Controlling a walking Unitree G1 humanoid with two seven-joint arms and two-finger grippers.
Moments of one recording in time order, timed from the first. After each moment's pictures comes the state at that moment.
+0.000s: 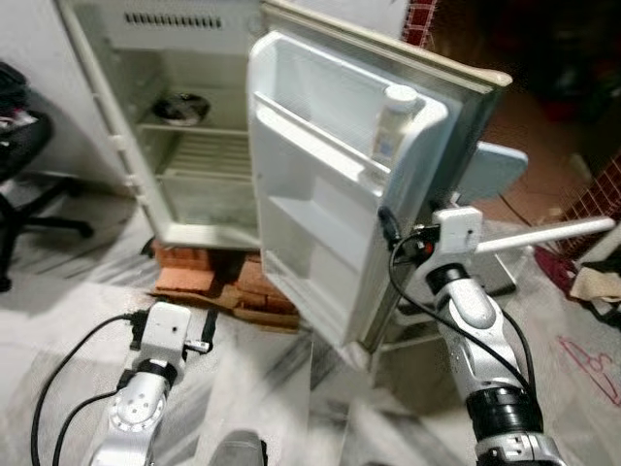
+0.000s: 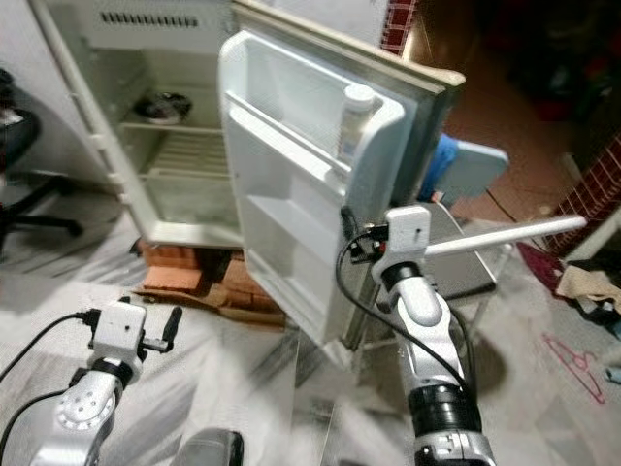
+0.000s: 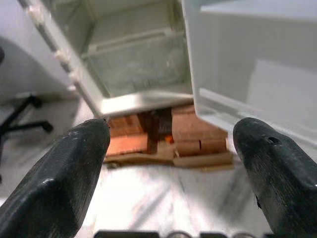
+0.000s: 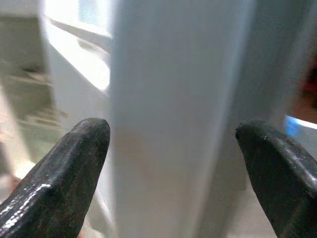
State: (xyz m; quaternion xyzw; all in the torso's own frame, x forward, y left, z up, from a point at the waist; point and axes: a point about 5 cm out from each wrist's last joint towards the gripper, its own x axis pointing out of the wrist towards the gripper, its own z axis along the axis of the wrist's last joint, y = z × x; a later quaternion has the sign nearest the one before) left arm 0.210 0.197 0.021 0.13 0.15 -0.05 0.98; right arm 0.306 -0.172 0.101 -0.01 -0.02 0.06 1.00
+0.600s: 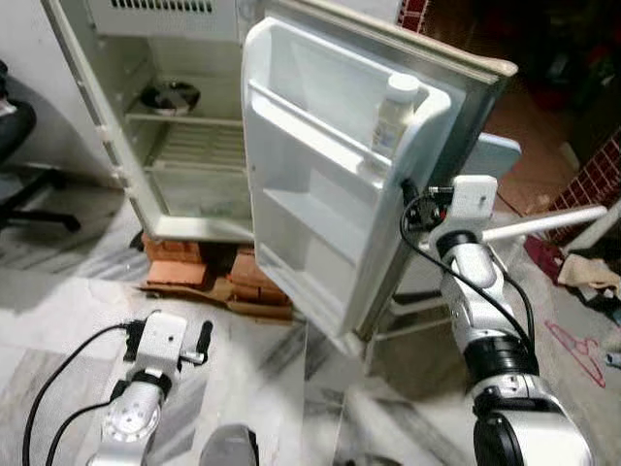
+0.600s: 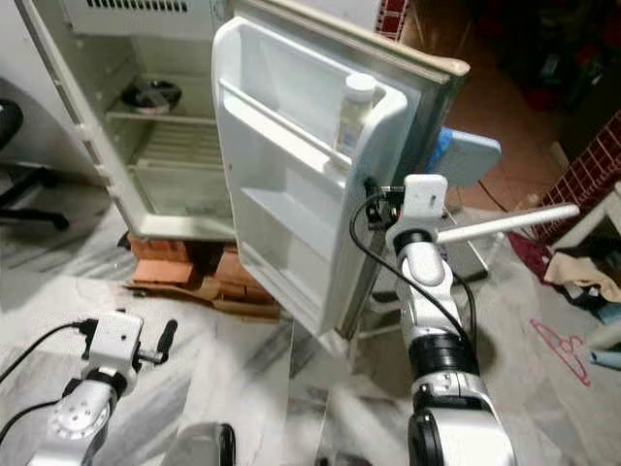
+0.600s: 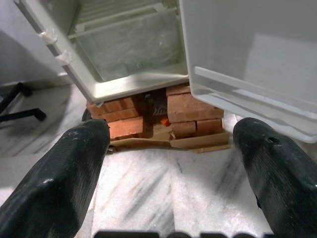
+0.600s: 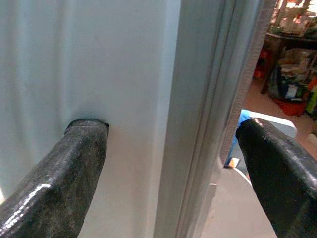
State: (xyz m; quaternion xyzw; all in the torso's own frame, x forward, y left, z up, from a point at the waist) left arm 0.200 0.202 0.018 0.14 0.18 -0.04 0.97; right arm 0.350 -0.183 0.125 -0.01 -0.03 -0.01 1.00
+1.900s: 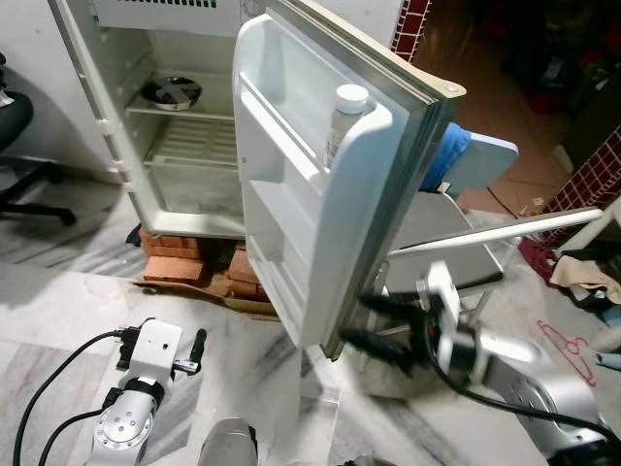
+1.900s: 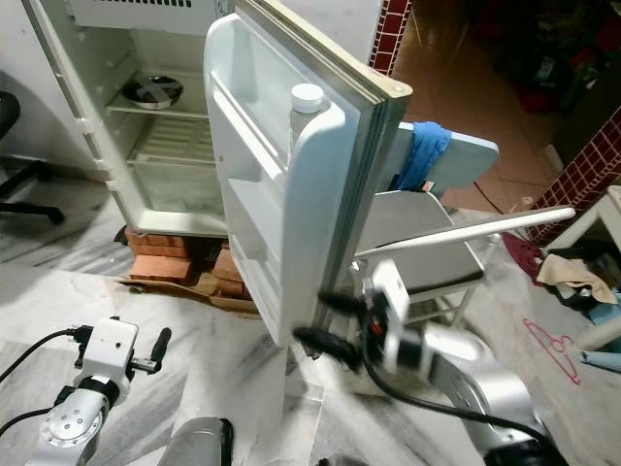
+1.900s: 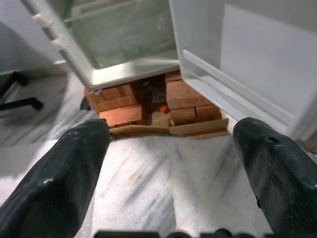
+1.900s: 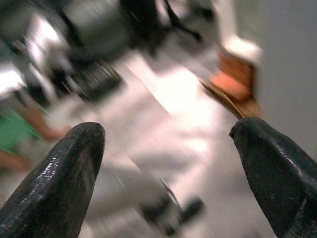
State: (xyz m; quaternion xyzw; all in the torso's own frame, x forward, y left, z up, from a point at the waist) left arm 0.191 0.211 0.011 0.15 0.19 -0.04 0.97; right arm 0.223 -0.173 0.076 0.07 0.22 0.49 0.84
